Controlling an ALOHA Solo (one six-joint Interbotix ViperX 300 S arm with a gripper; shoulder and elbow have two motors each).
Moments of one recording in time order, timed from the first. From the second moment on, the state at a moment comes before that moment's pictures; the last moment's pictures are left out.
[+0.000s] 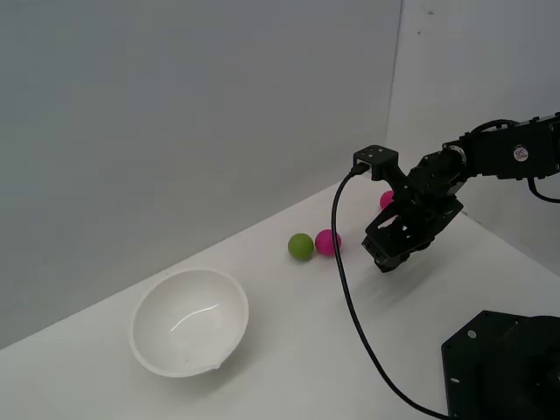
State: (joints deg) arm 1.5 111.3 110.7 149.6 149.6 -8.5 36.8 9.6
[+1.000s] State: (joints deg) arm 0.8 128.6 128.3 138.3 138.5 -7.5 44.1 9.2
